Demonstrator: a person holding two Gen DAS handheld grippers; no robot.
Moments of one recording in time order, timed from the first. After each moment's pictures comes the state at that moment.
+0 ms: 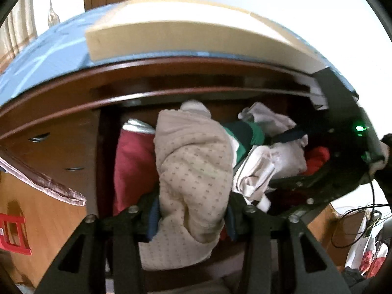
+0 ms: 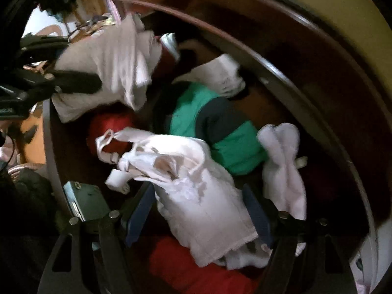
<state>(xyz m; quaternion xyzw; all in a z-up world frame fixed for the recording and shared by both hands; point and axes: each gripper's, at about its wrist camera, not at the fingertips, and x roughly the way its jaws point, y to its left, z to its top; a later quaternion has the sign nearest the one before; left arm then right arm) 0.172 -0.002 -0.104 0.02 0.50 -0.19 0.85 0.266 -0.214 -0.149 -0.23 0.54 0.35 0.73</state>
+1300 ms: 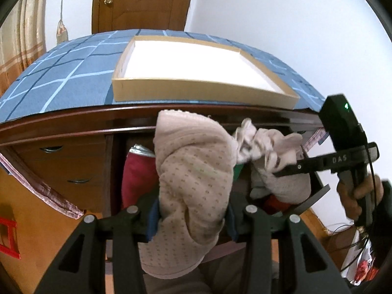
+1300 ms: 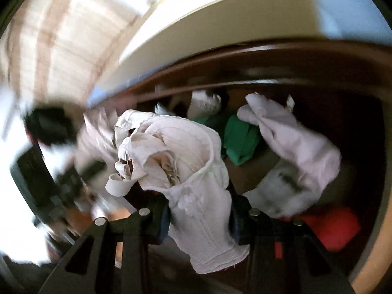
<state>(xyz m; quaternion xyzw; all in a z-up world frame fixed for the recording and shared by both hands) 0.144 0.019 -0.050 -0.02 0.43 -0.20 0.88 0.256 -0.295 -0.118 0.22 0.57 0.27 0.75</state>
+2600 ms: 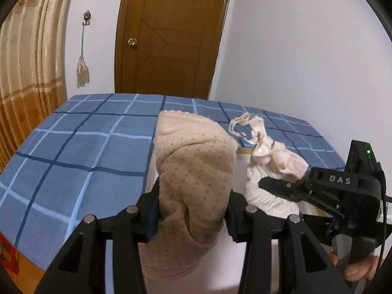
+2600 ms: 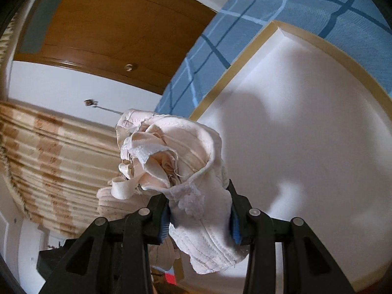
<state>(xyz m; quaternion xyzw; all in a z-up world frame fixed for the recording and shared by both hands) 0.337 0.013 0.032 -0.05 0.32 -0.12 0.94 0.419 -0.274 -0.035 0.47 0.41 0.12 0.78</state>
